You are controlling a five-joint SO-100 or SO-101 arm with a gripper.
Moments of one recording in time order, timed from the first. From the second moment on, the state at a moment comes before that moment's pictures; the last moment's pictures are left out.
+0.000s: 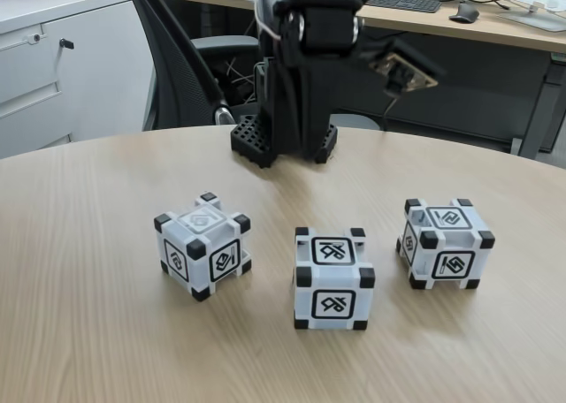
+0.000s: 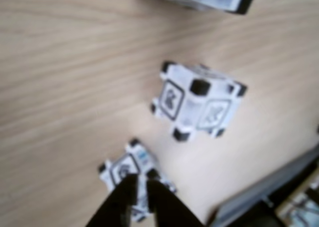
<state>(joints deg) 4.6 161.2 147.9 80.2 -2.9</state>
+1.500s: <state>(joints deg) 4.5 109.3 117.7 80.2 9.5</state>
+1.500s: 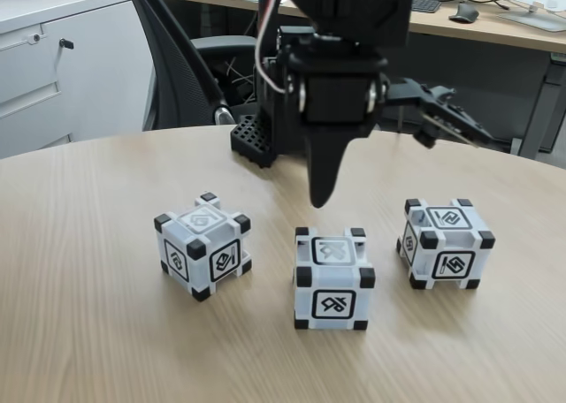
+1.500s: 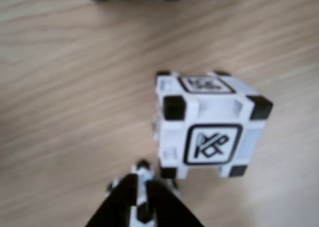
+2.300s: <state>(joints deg) -20.0 109.2 117.6 80.2 28.5</state>
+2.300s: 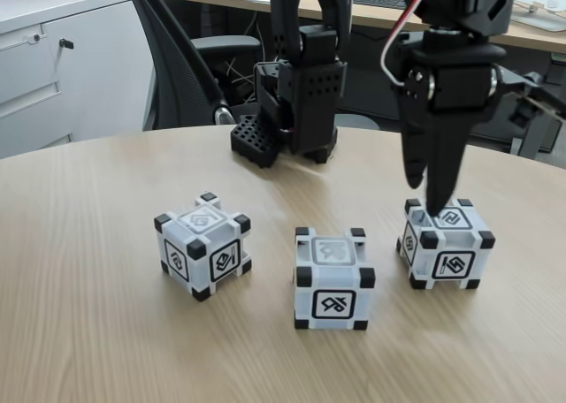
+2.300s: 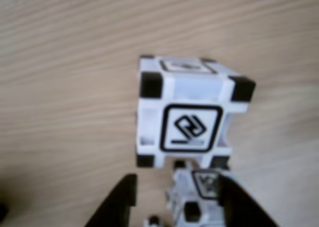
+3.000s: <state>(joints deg) -24.8 94.1 117.5 80.2 30.6</state>
